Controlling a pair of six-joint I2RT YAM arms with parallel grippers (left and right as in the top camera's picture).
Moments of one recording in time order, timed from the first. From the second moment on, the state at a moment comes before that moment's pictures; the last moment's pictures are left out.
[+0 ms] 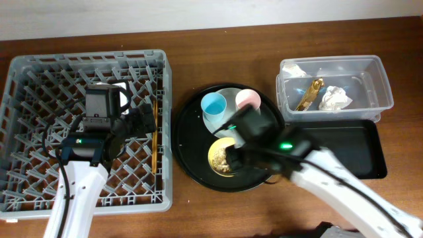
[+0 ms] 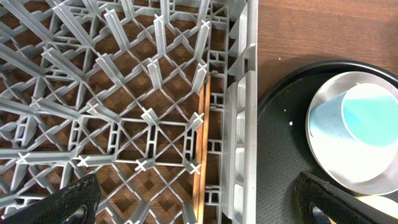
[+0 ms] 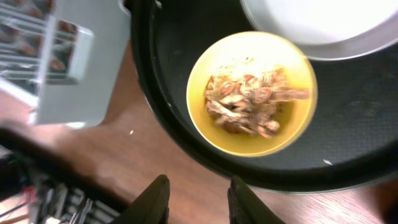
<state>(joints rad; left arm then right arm) -0.11 1.27 1.11 -0.74 -0.02 -0.21 0.74 1.40 1.20 -1.01 -0.10 0.40</state>
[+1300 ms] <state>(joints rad) -0.11 1.27 1.11 -0.74 -0.02 -0.21 0.86 1.81 1.19 -0.88 0.17 0.50</state>
